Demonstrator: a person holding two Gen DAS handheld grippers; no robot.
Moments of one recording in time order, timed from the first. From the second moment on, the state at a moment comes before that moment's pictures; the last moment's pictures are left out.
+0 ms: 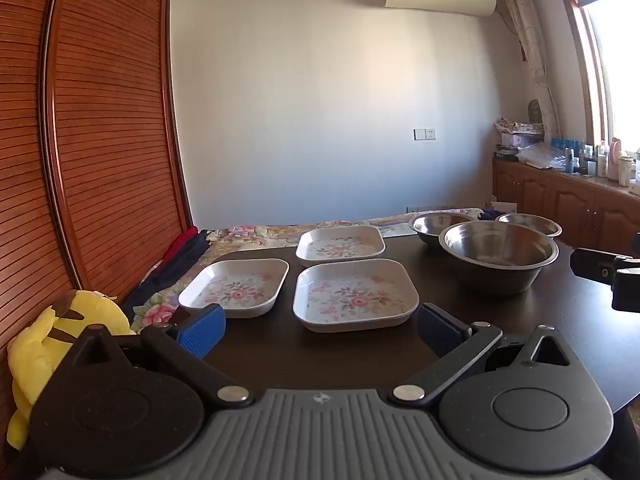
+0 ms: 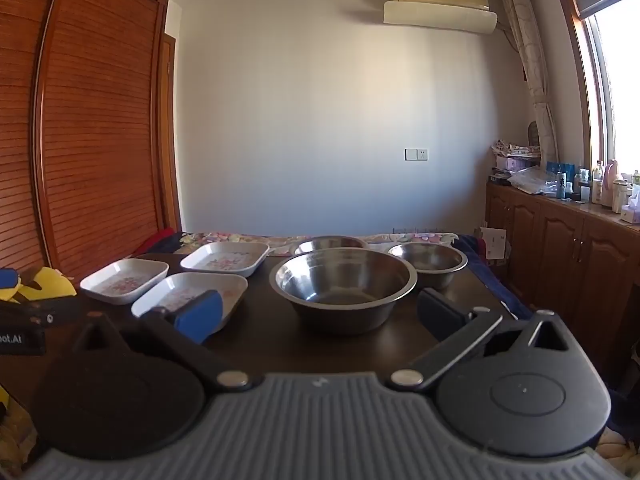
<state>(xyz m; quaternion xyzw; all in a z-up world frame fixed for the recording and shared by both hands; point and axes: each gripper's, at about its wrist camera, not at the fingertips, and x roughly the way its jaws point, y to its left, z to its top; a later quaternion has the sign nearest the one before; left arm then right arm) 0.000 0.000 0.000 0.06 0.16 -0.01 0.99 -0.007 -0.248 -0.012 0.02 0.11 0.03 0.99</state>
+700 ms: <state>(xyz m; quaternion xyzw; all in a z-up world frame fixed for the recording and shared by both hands) 0.001 0.004 0.005 0.06 0.16 -0.01 0.99 -0.009 -0.250 -0.014 0.02 0.11 0.03 0.99</state>
